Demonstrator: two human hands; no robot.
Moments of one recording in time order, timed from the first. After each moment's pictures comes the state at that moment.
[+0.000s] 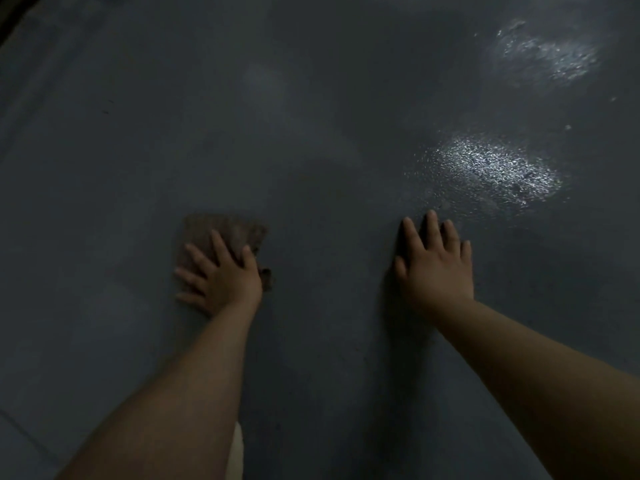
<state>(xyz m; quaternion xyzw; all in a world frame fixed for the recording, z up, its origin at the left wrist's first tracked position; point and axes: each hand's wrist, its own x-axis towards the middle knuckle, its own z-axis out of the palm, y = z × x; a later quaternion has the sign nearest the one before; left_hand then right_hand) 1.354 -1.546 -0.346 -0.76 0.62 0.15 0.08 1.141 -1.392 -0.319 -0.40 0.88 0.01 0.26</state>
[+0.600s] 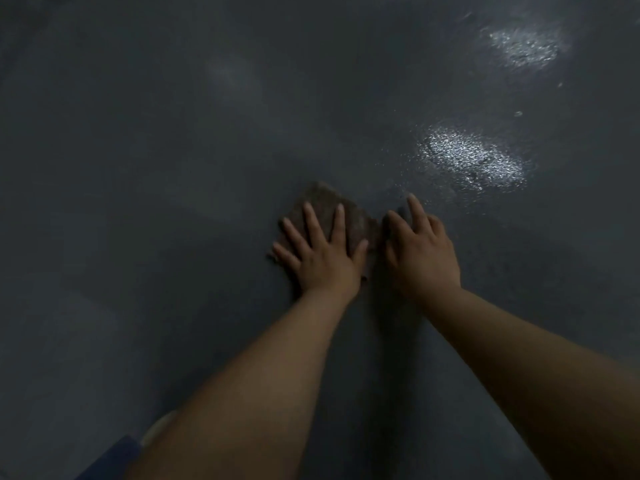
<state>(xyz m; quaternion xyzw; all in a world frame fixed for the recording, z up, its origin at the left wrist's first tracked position) 1.214 -1.453 -0.342 -0.52 0.82 0.15 0.18 1.116 -1.373 -0.313 -0.42 0.88 -0.06 0.22</state>
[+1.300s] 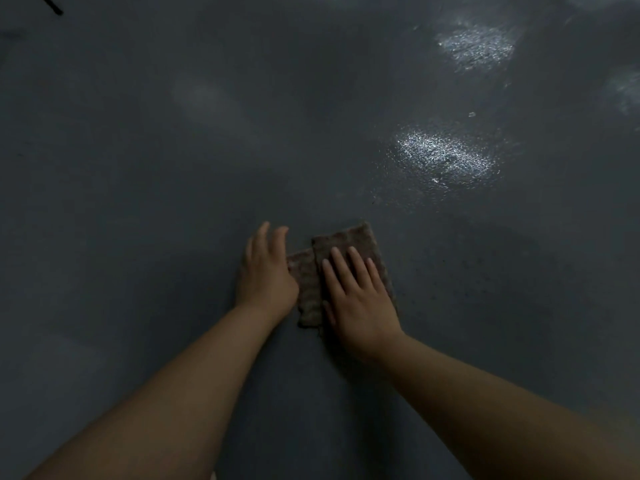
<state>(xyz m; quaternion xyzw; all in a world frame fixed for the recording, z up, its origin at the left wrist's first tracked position) 1.260 -1.493 -0.309 -0.44 0.87 0.23 0.07 1.184 -1.358 -0.345 -0.54 0.82 -0.03 0.17</state>
